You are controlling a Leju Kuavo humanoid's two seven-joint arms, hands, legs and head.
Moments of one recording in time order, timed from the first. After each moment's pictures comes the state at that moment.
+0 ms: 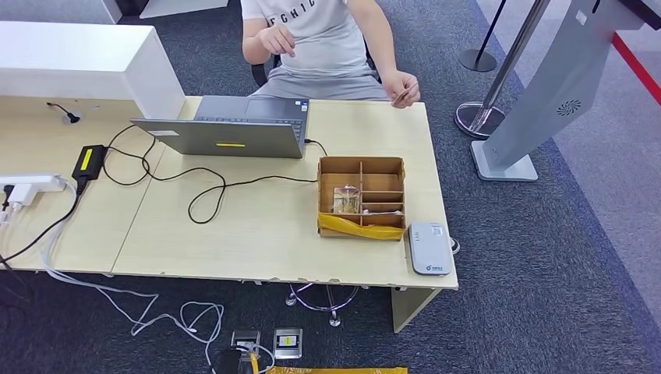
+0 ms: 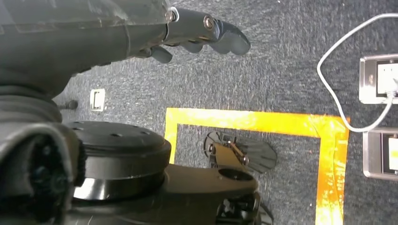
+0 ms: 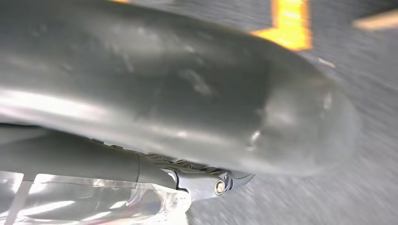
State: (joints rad) left arm -0.28 -0.24 1.54 -0.04 -1.51 0.52 -0.29; right arm -0.17 -0.11 1.20 -0.20 -1.34 -0.64 -0.51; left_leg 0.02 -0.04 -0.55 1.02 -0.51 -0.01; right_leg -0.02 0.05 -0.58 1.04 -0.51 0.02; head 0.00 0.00
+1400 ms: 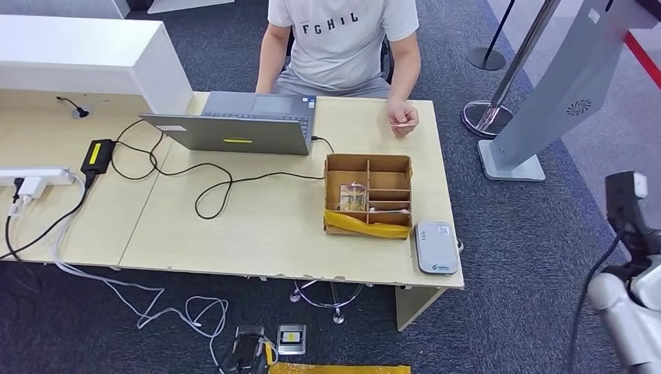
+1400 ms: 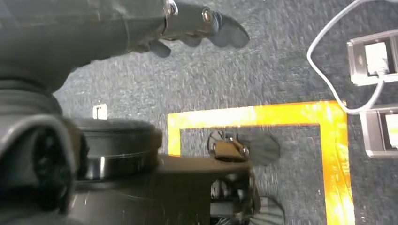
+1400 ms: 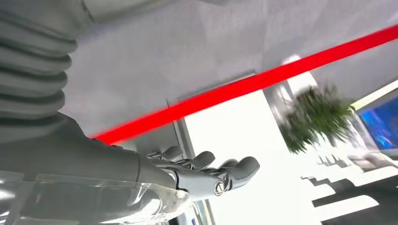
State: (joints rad) left arm -0.33 -0.26 1.42 -0.04 -1.57 0.50 -0.18; right arm -0.51 -0.55 0.19 -1.00 0.82 -0.51 0.70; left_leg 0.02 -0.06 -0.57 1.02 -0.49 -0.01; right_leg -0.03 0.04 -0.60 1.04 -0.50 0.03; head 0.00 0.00
